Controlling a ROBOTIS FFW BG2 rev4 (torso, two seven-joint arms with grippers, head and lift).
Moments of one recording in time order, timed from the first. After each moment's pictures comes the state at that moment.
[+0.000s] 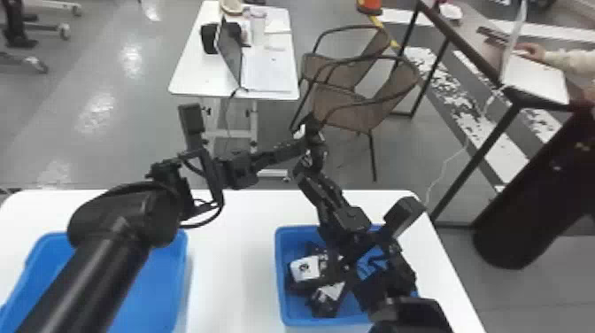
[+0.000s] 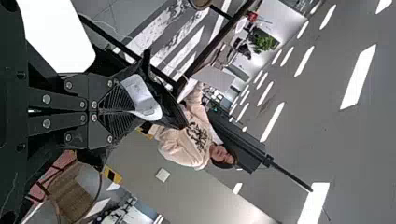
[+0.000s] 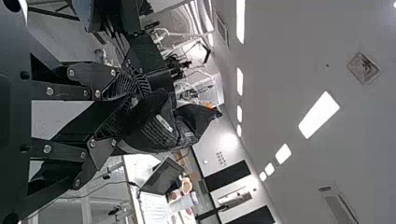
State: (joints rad) left arm -0.46 0.00 -0.27 -1.11 0.55 0.38 -0.82; right arm 0.10 -0.05 0.11 -1.51 -0.47 -0.15 0.42
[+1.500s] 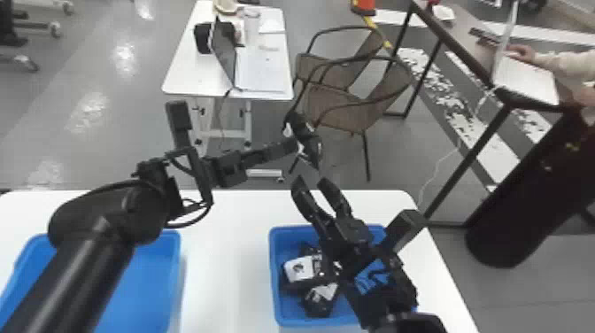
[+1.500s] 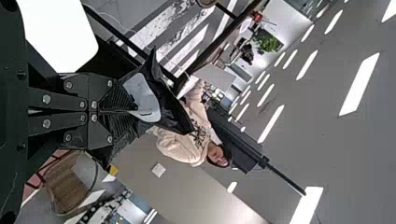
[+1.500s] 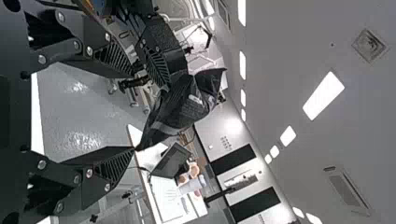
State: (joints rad) left arm -0.44 0.00 -0.22 -1.17 0.57 0.49 -0.81; right arm 0.17 -0.07 0.11 -1.58 -0.50 -0.14 0.34
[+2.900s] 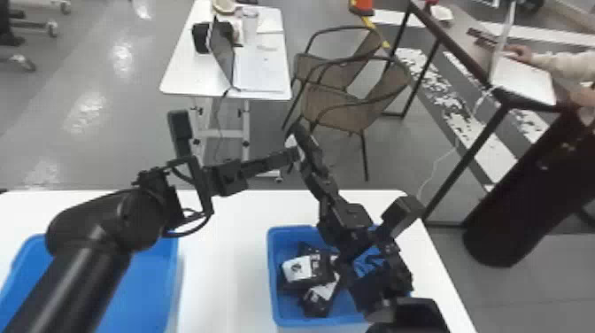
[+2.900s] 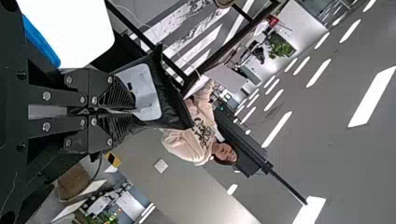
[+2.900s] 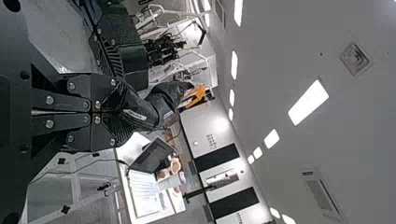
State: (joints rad) left arm -0.41 0.00 -0.21 -1.20 0.61 0.56 -0.78; right arm 0.12 -0.07 0.12 -1.55 -0.44 -0.19 0.31
